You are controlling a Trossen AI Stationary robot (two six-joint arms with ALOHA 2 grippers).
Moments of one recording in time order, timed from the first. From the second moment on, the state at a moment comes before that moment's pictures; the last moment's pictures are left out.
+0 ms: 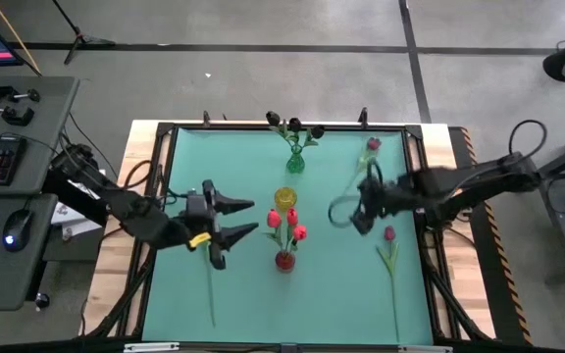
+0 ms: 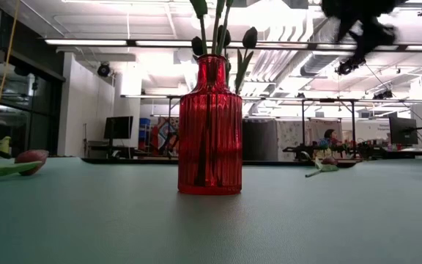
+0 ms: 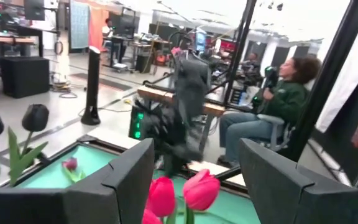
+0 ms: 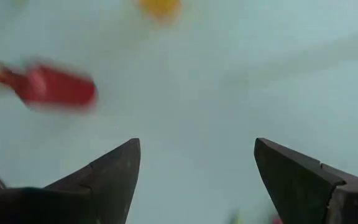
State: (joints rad) left arm -0.60 1.26 1.19 0.10 -0.86 -0.18; right arm 0.22 1.16 1.07 -1.04 0.18 0.98
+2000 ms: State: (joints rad) left arm -0.58 1.26 1.19 0.03 -0.98 -0.23; right arm 0.58 1.32 1.00 -0.80 0.64 1.38
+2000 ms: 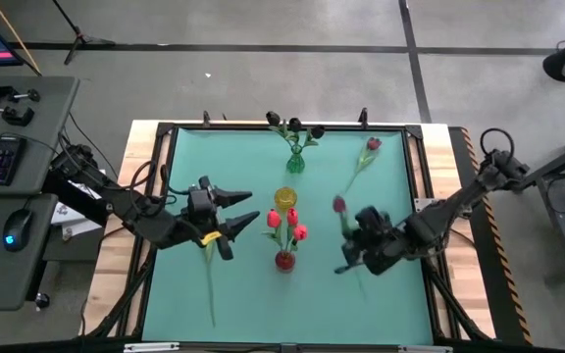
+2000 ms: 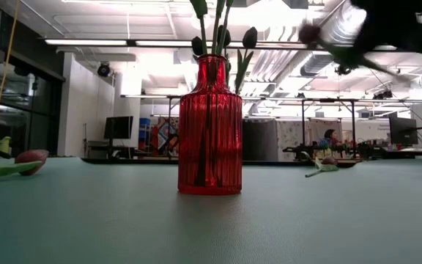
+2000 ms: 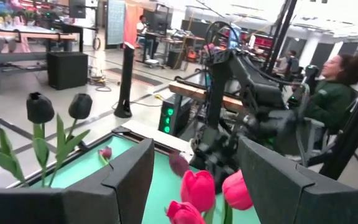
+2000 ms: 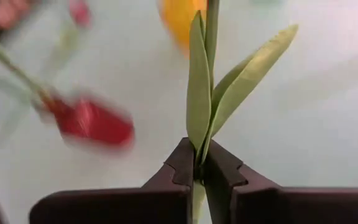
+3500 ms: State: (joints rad) left arm -0.58 1.26 1.19 0.28 -1.01 -0.23; right arm -0.05 1.44 1.03 0.28 0.25 0.15
